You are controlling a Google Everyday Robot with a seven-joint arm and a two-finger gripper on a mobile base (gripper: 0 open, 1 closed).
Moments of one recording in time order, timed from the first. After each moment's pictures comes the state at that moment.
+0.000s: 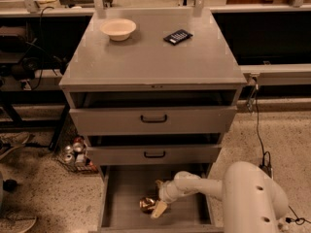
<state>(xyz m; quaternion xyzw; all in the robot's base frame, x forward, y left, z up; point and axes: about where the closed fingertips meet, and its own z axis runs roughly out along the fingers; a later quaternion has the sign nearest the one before) 0.558 -0.005 0.156 -0.61 0.72 0.21 0.23</state>
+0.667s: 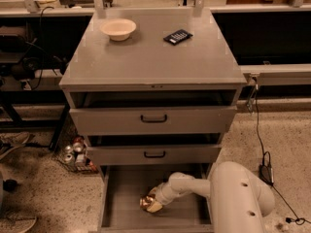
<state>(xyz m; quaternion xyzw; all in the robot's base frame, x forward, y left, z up) 0.557 0.016 0.123 -0.63 0.71 0.21 0.21</state>
